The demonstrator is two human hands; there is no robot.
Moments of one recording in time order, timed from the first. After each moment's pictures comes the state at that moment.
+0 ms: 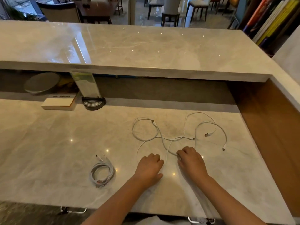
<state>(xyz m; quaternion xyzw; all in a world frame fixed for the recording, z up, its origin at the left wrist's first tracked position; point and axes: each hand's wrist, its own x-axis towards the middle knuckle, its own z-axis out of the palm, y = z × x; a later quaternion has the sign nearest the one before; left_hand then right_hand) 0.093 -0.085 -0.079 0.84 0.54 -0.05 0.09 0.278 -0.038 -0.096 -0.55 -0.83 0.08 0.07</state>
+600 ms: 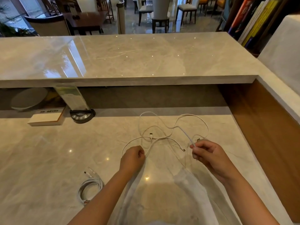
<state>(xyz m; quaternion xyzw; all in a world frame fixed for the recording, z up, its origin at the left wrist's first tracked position) 0.074 -0.024 -0.067 0.58 0.74 0.19 0.28 0.331 -0.022 0.021 -0.46 -0.46 0.64 0.42</state>
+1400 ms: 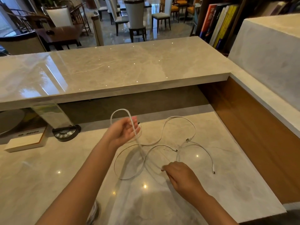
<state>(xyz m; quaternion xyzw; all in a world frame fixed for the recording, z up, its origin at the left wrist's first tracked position) 0.078 0.048 0.061 0.15 0.49 0.47 0.72 0.291 -0.059 -0.060 -0.47 -0.83 0.14 0.26</state>
